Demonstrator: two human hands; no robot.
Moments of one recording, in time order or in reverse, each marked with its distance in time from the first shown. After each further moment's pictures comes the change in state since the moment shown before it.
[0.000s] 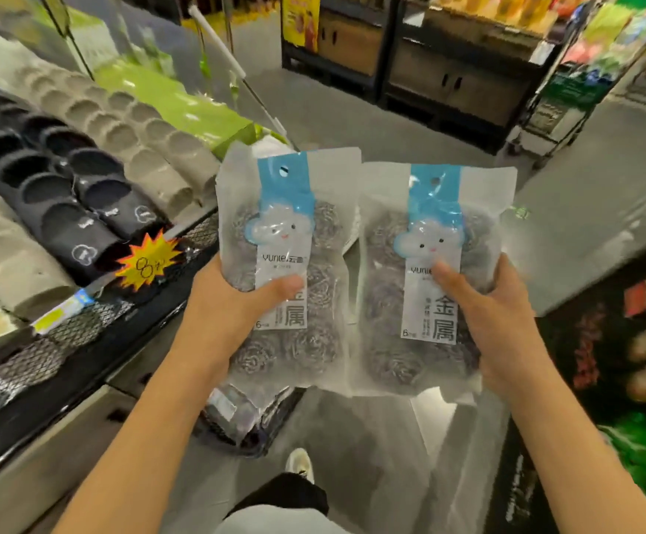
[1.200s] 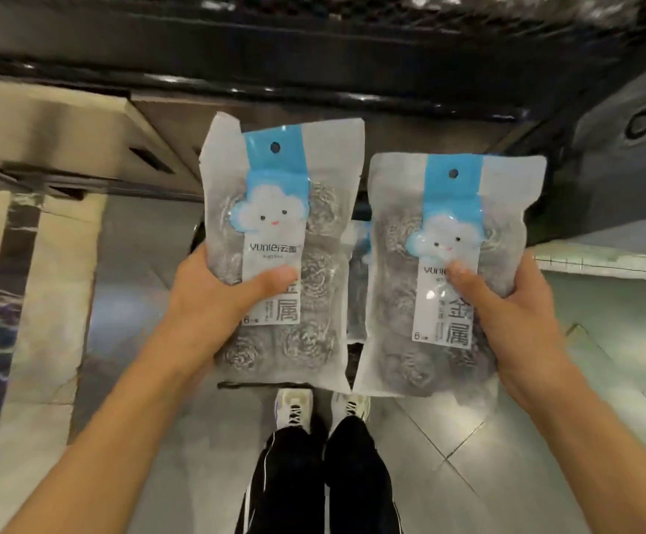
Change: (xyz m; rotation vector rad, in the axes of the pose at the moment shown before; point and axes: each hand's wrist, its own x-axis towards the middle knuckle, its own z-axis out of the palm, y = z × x) left_hand 0.143 -0.406 -0.021 -0.307 0.936 -0.540; right_hand 0.315 0.409 0.243 -0.383 -0.943 0.240
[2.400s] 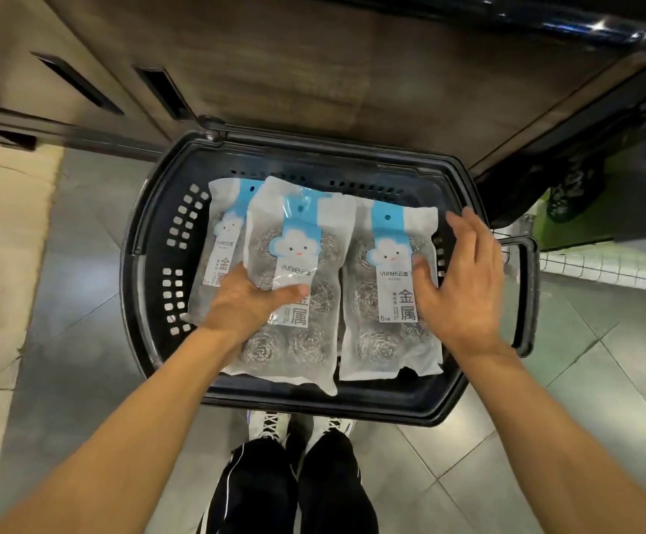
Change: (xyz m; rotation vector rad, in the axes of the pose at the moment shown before) left_hand 0.124 -0.161 0.049 0.219 -0.046 -0.242; right_hand 0.128 0.162 0.022 -1.014 0.133 -0.574
